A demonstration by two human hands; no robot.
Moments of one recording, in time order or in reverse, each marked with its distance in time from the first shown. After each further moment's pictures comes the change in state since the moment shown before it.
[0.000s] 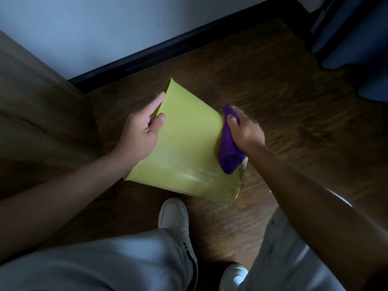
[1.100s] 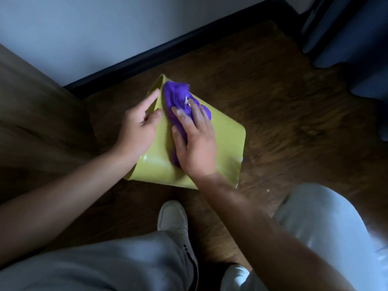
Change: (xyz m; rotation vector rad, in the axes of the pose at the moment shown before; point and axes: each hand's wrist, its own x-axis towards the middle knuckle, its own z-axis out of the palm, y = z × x) left_hand 0.022 0.000 0.010 -0.145 0.091 -0.009; right_hand -0.085 -0.096 0.051 0.189 0.340 -0.496
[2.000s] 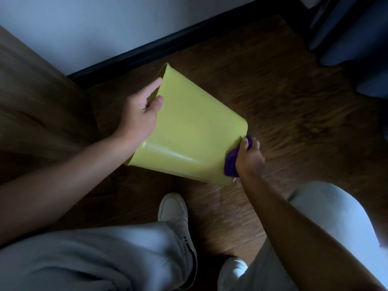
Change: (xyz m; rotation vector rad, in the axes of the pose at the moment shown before) left_hand 0.007 -0.007 -0.007 -0.034 -0.024 -0.041; right_hand -0.043 0.134 -0.034 -0.166 -0.056 0.933
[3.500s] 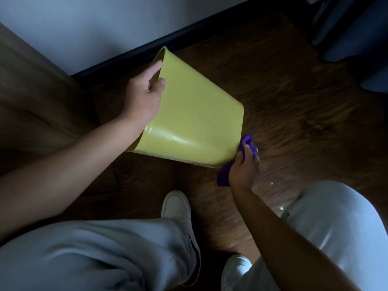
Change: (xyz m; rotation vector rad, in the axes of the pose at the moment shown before) left_hand 0.017 0.035 -0.006 0.058 0.016 -0.072; right_hand -0.033 0.029 0.030 0.082 0.122 -0.123
